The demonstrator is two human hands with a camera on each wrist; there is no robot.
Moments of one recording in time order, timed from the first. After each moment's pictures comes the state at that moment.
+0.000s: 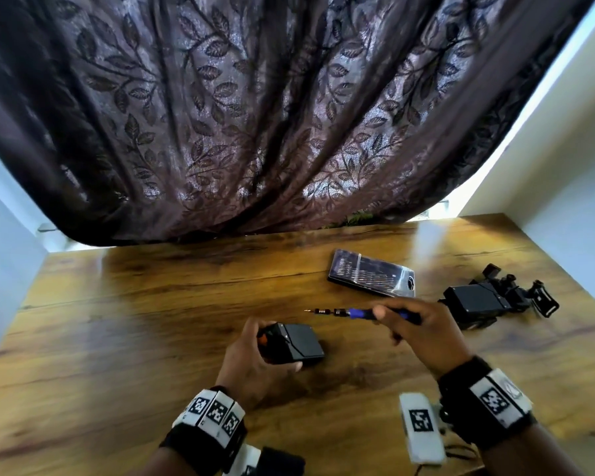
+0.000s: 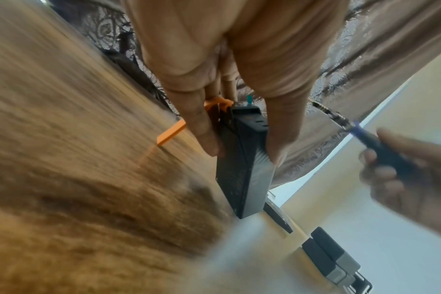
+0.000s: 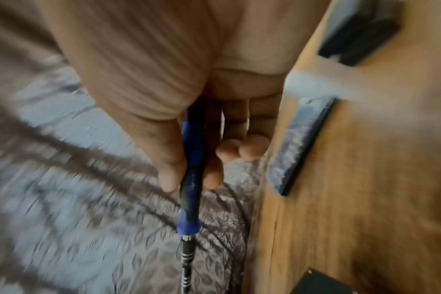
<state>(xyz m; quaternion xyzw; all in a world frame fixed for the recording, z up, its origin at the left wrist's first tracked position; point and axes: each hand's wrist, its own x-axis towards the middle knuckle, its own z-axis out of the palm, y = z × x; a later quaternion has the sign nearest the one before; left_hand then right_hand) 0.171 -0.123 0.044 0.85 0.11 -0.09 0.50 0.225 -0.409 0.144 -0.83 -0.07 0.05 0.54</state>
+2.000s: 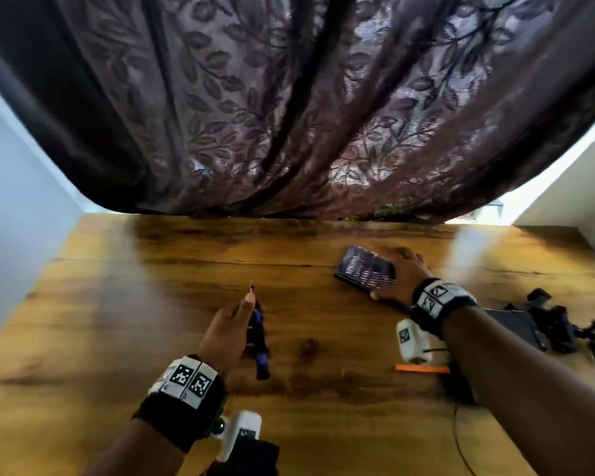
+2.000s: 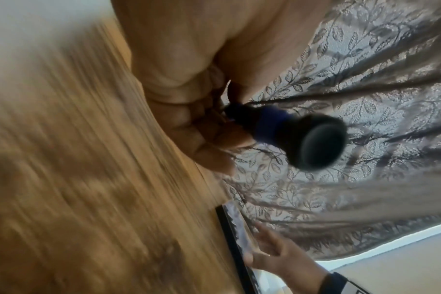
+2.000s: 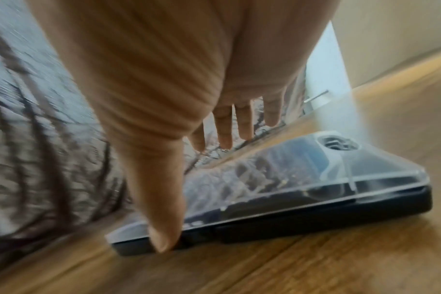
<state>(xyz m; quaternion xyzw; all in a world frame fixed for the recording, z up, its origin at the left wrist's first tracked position) 0.199 -0.154 0.062 0.59 0.34 0.00 0.73 0.440 -0.432 0.048 -0.97 -0.16 0.18 0.07</state>
